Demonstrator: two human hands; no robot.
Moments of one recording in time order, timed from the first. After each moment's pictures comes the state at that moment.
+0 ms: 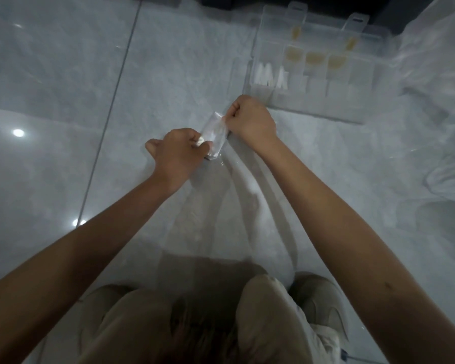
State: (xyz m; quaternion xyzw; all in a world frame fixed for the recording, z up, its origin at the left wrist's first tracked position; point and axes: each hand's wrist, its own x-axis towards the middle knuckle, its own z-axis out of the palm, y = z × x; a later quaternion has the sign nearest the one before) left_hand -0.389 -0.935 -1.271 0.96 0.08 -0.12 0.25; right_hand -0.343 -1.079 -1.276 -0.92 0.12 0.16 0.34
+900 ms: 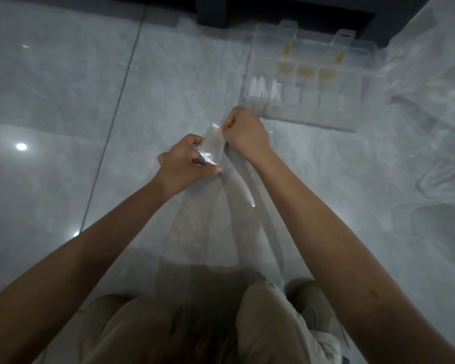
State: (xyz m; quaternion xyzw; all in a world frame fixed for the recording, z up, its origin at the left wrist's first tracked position) left_hand -0.391 -0.924 -1.277 0.88 0.02 -0.21 0.42; right_hand -0.342 -1.077 -1.278 -0.91 0.14 0.16 0.36
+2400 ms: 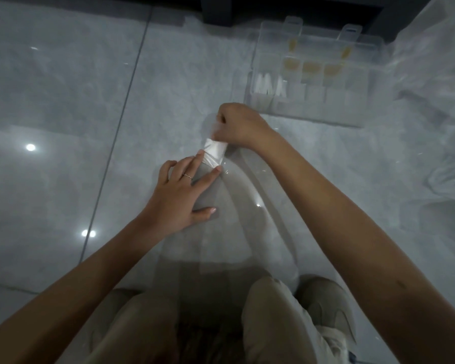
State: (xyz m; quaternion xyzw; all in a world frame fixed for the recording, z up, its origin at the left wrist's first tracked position) left_hand -0.446 -0.890 -1.278 0.94 -0.32 -0.09 0.00; right_hand -0.338 -1.071 -1.245 -0.94 -0.05 0.24 0.25
